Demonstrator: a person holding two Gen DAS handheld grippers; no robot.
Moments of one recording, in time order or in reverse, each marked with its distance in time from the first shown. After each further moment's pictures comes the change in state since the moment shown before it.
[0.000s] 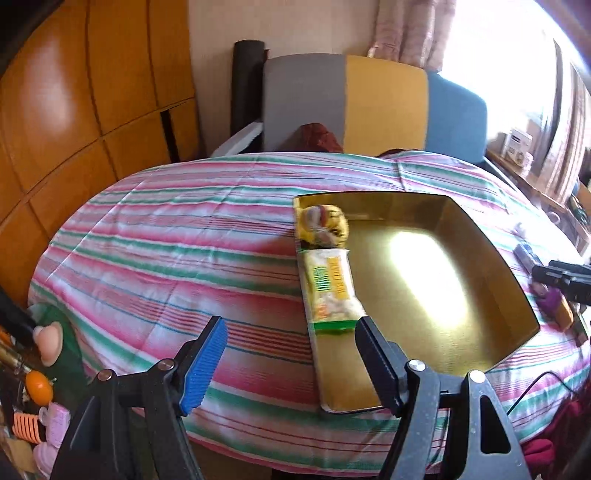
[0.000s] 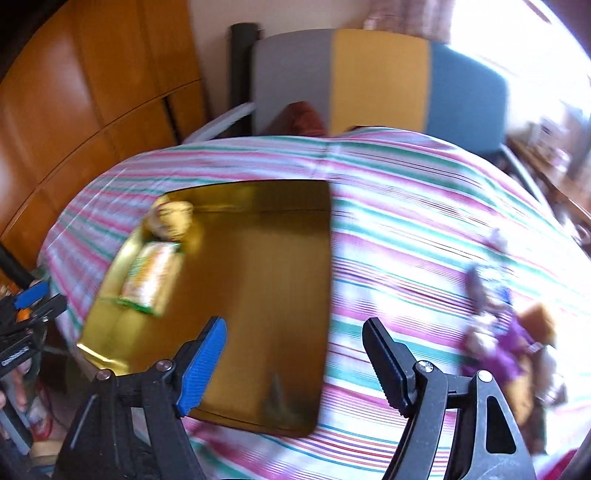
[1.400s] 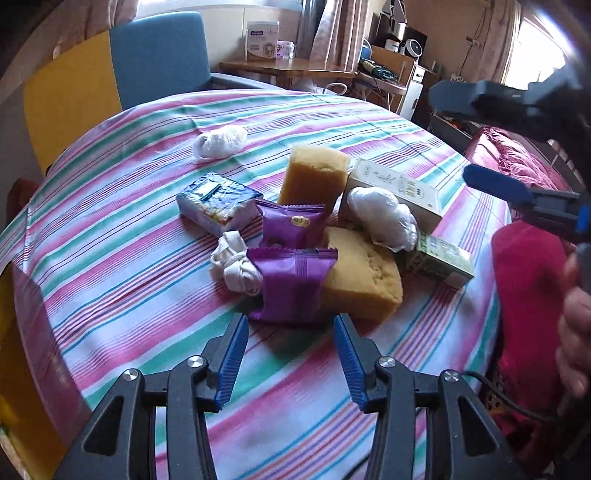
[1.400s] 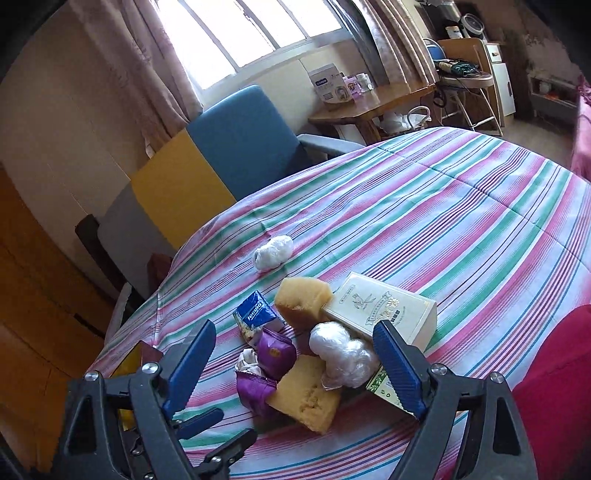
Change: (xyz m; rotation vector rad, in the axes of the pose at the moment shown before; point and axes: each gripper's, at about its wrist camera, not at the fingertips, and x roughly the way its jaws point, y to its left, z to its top) left arm 0.070 -0.402 -0.001 0.638 0.193 -0.637; right arm -0.085 -0.248 -0.082 0.746 -0.339 -0.094
